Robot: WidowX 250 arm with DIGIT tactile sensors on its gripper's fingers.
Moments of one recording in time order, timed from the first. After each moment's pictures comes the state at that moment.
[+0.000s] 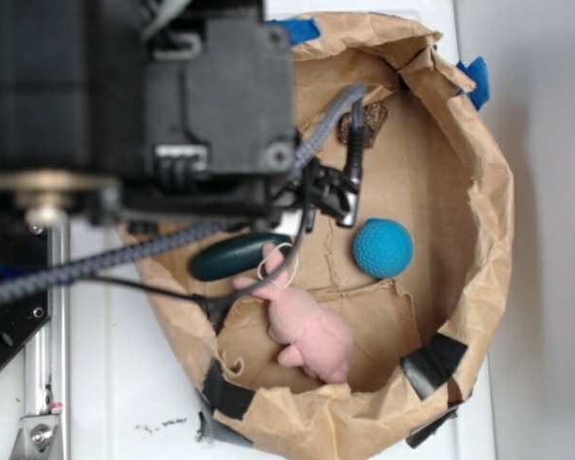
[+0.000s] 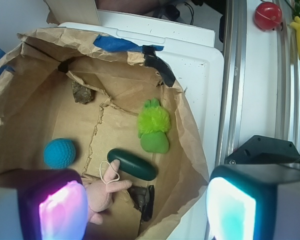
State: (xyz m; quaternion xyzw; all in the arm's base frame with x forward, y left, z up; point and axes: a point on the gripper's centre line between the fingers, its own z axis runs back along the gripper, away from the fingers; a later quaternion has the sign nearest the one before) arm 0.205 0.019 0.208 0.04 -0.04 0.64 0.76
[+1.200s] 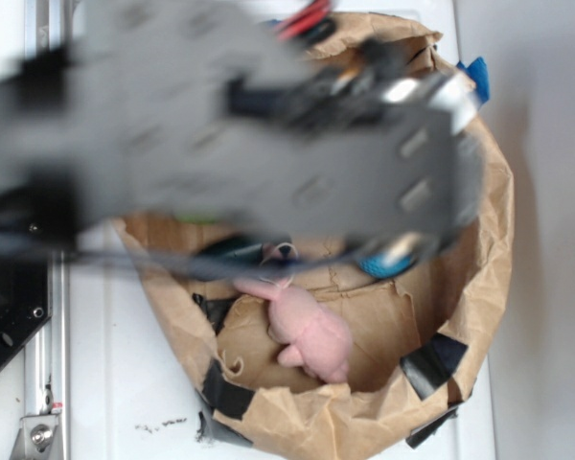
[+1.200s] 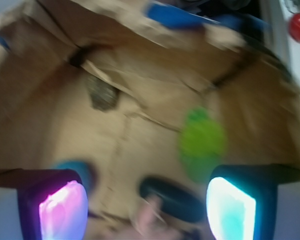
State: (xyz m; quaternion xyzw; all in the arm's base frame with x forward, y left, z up) arm 0.273 0.043 0.133 0.08 -0.04 0.64 0.77
